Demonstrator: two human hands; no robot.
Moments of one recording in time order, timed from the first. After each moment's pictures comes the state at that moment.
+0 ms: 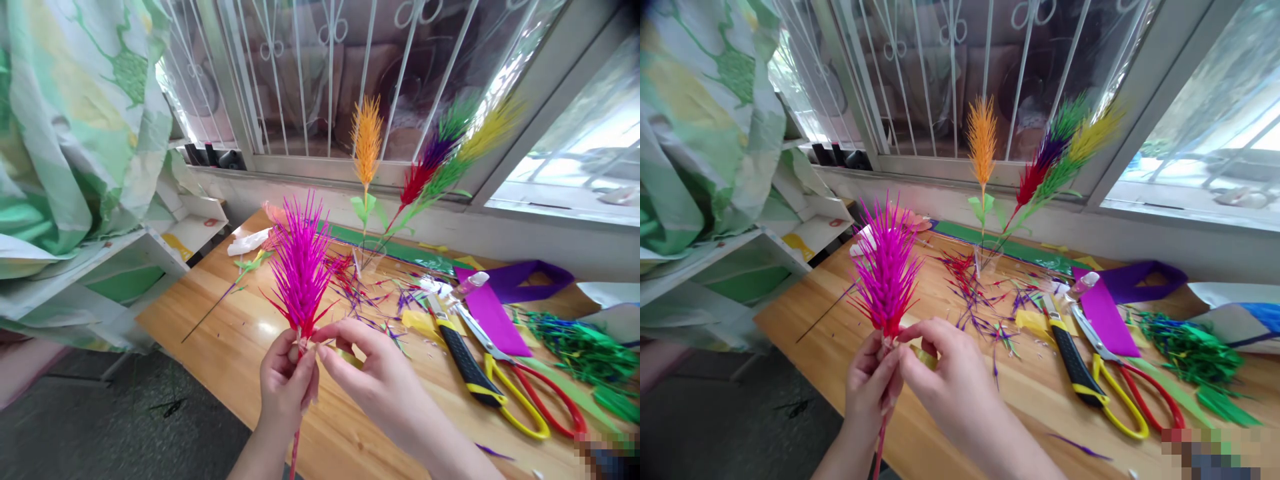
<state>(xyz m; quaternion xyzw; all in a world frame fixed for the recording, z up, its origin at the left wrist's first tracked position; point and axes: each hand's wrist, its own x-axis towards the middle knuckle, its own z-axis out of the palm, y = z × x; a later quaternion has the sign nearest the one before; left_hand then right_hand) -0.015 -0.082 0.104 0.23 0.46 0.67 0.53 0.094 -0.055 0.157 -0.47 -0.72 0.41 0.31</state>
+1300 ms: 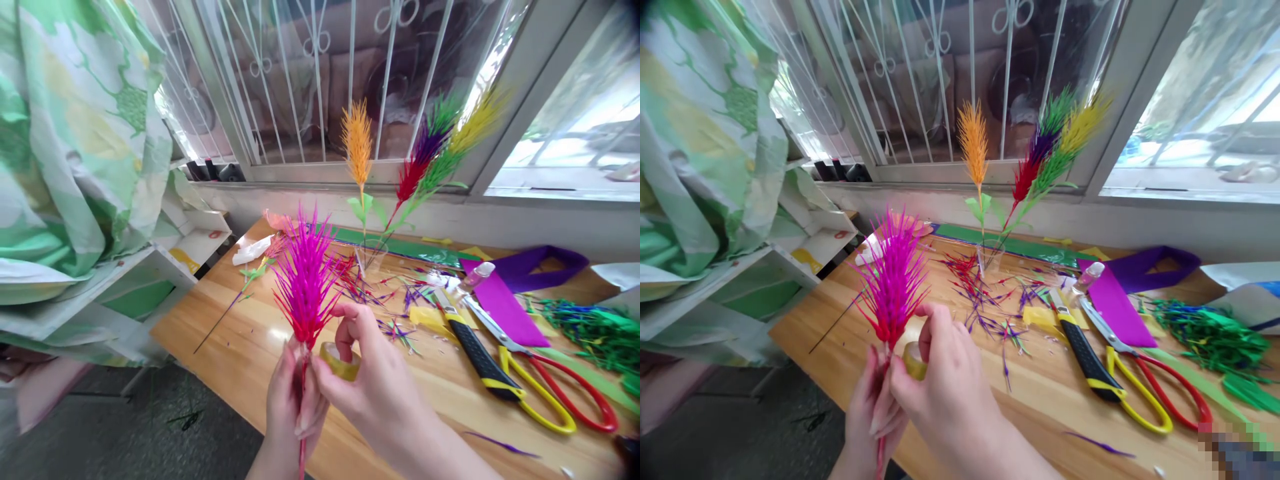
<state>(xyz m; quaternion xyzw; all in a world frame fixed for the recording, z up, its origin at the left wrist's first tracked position) -0.022 -0.089 0.098 0.19 0.18 0.64 0.73 0.083 -0.064 0.149 -0.51 -0.71 0.30 0.39</state>
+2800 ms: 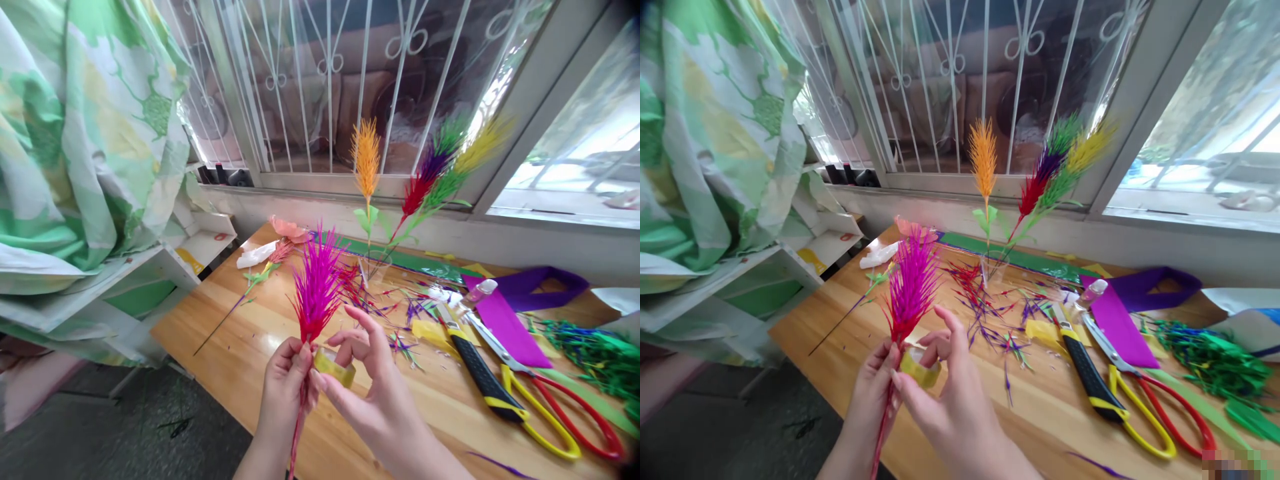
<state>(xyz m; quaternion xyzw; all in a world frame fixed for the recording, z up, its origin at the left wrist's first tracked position) -0.037 -0.077 0.096 0.22 0.44 0.64 0.59 0.081 -0.070 0.125 -0.42 -0.68 0.38 0.47</state>
